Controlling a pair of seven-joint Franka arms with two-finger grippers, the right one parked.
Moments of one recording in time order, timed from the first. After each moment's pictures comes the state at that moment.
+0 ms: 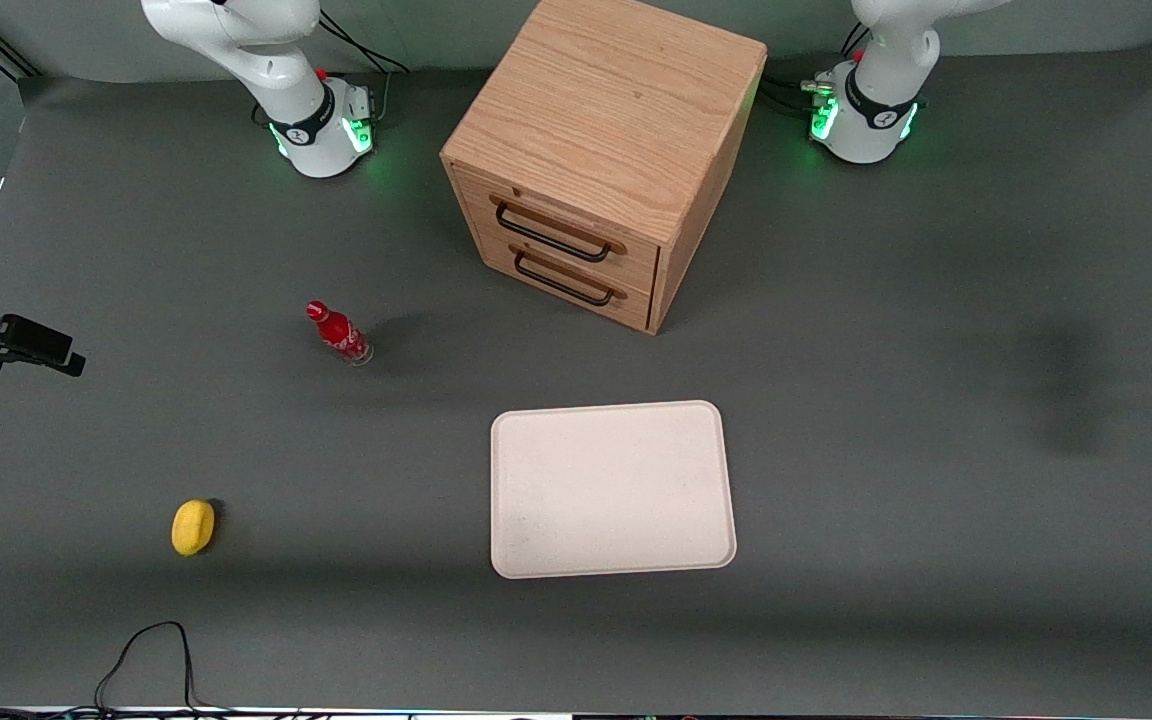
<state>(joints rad) 0.17 0.32 0.35 -1.64 -0.16 1.94 0.94</state>
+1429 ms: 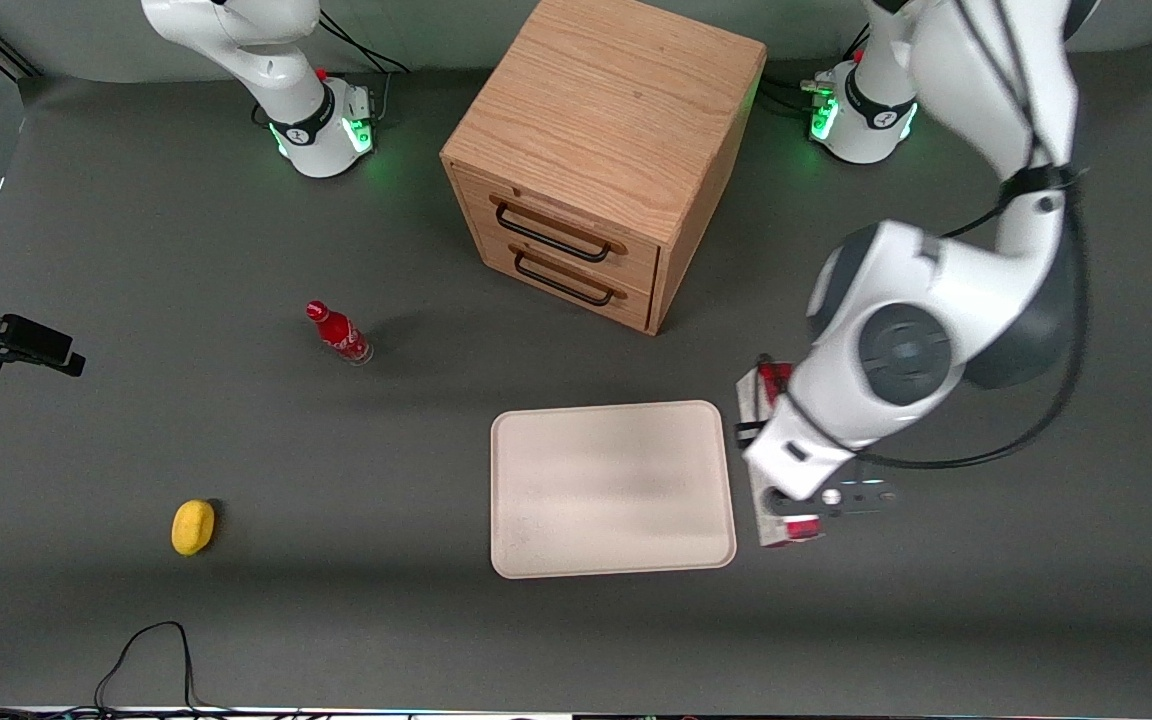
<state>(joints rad) -0.43 0.71 -0.03 -1.07 0.03 1.73 -0.51</state>
